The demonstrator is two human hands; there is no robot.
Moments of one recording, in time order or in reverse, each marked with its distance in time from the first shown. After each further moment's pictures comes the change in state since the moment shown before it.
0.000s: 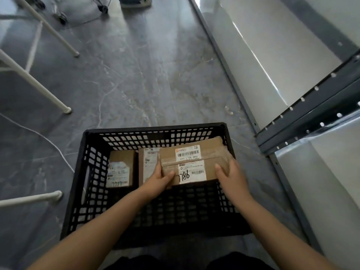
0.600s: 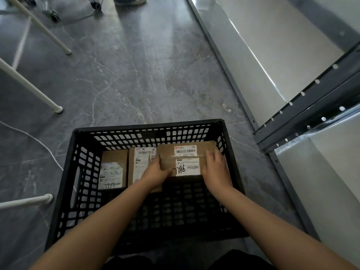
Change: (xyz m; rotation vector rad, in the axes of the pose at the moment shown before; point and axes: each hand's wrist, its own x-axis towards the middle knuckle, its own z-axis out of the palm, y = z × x) left_hand 0.043 -0.001 0.005 0.291 0.167 -0.065; right_hand 0.045 0.033 0.054 -0.505 -0.030 -0.116
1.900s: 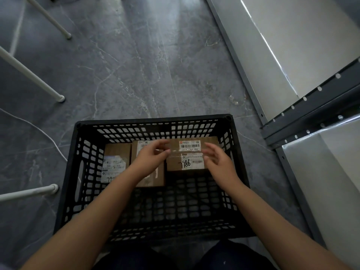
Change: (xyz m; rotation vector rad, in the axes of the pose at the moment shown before) left_hand -0.019 0.024 -0.044 -0.100 0.028 0.241; right_hand -0.009 -0.021 -0.035 0.833 -0.188 0.093
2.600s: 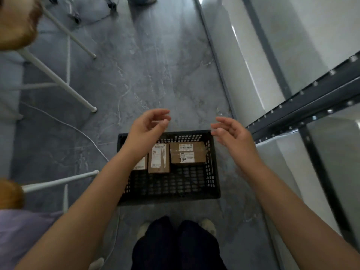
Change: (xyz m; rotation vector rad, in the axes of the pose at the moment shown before) left_hand -0.175 0.279 -0.139 -0.263 0.138 0.214; right_hand -0.143 -0.315 -0.088 0.136 0.099 -0.087
